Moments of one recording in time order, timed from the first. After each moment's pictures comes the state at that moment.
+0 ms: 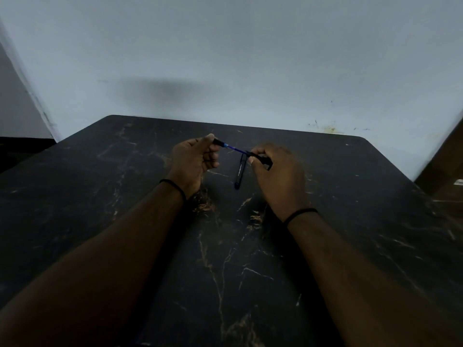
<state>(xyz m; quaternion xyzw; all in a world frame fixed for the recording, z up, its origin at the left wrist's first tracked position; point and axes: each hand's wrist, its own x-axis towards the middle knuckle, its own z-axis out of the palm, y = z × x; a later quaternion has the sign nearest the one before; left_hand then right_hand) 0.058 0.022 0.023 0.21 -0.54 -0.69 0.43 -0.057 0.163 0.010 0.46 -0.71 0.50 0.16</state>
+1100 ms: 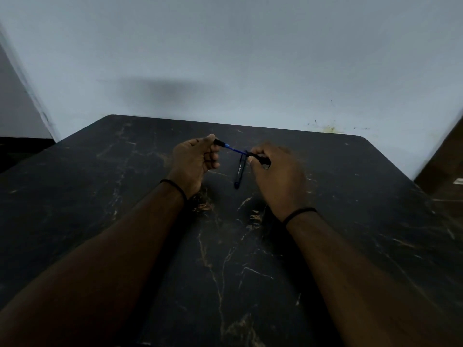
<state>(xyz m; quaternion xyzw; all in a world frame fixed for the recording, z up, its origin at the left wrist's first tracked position) 0.057 0.022 0.023 0.22 -0.54 -0.69 0.42 -0.054 0.162 0.010 0.45 -0.72 0.48 0.20</state>
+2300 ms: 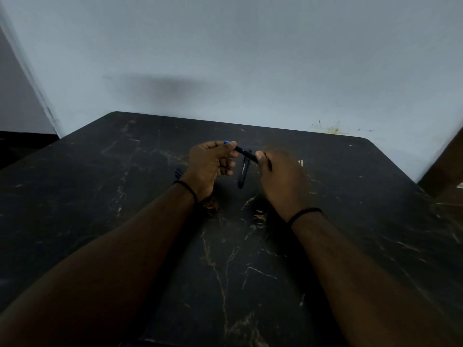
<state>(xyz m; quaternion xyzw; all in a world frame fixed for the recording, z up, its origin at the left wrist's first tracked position) 0.046 0.036 0.018 0.22 -0.56 -0.70 0.39 -0.061 0.155 0.006 0.46 -0.77 0.40 0.17</state>
